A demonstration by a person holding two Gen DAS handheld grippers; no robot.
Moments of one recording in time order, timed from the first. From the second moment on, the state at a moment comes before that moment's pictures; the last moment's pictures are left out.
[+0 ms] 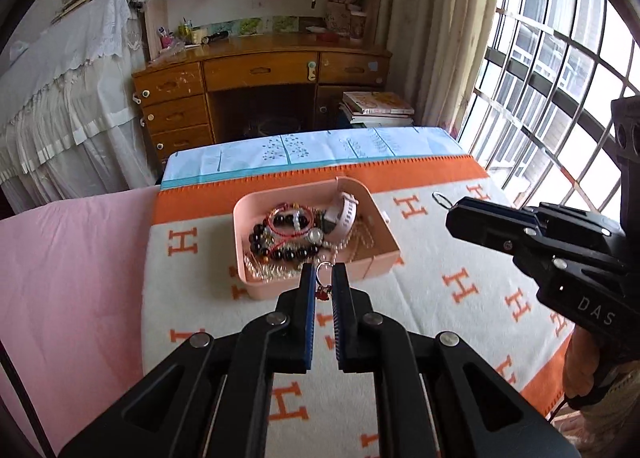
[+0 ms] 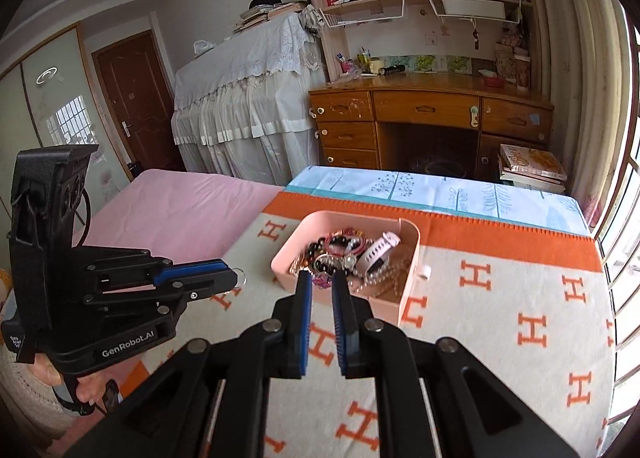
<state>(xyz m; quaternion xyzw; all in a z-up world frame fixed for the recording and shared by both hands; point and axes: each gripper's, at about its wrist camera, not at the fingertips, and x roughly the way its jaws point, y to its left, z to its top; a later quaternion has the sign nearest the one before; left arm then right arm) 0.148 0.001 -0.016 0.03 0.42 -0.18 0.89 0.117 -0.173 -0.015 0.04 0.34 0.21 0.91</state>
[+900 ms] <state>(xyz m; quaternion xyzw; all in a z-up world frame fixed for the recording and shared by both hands) 0.221 0.021 -0.041 -0.04 0.43 -0.10 0.90 0.202 -0.168 -0.057 0.08 0.45 0.18 0.87</state>
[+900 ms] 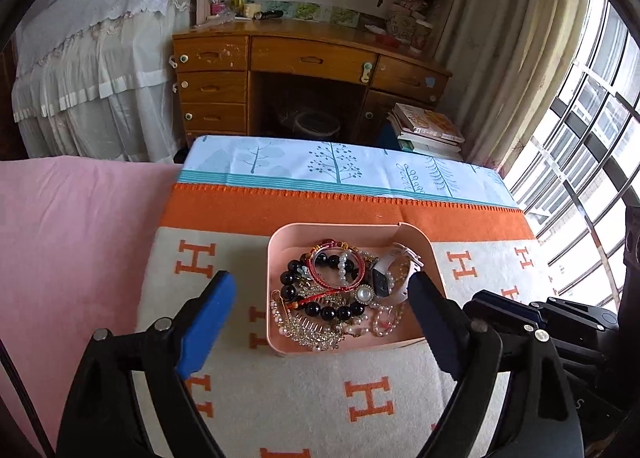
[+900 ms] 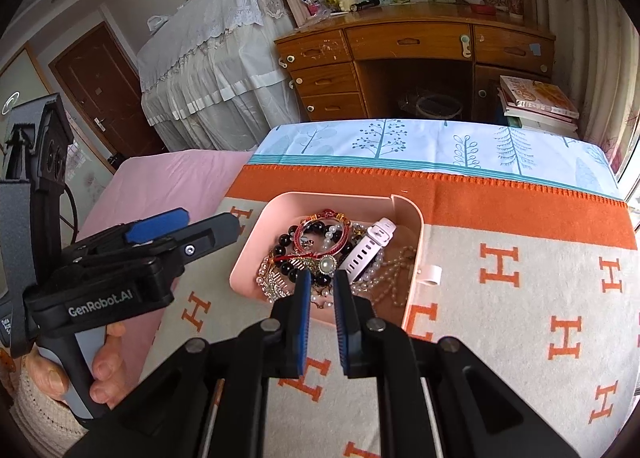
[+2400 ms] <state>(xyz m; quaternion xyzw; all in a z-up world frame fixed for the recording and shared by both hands) -0.022 -0.067 -0.008 0.02 0.38 -0.03 0.93 -0.047 -0.247 -0.024 0.07 0.33 0.06 0.94</state>
